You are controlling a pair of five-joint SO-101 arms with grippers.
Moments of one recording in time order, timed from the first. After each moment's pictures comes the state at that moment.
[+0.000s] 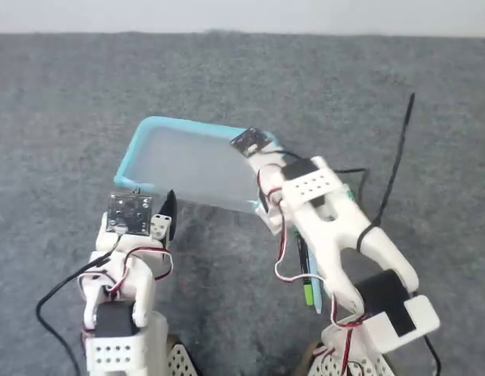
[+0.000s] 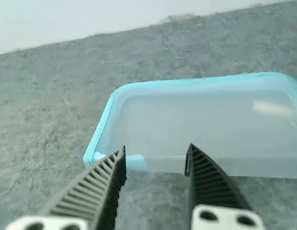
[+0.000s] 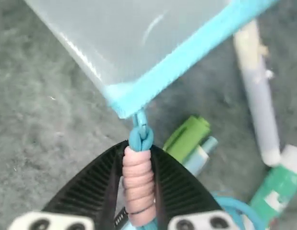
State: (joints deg) left arm -8.7 -103.4 93.8 50.6 -5.8; right arm -26.9 -0.2 26.3 65.0 14.8
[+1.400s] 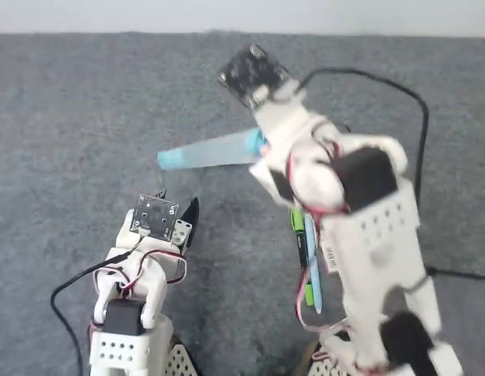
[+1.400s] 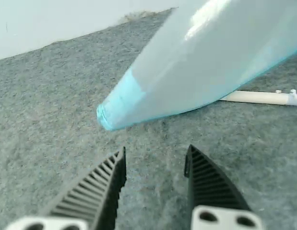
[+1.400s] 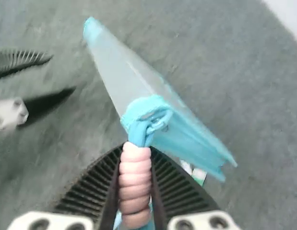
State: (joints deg) left arm -0.5 -103.4 97.0 48.8 -7.9; right arm -31.0 -13.1 -26.9 100.2 16.7
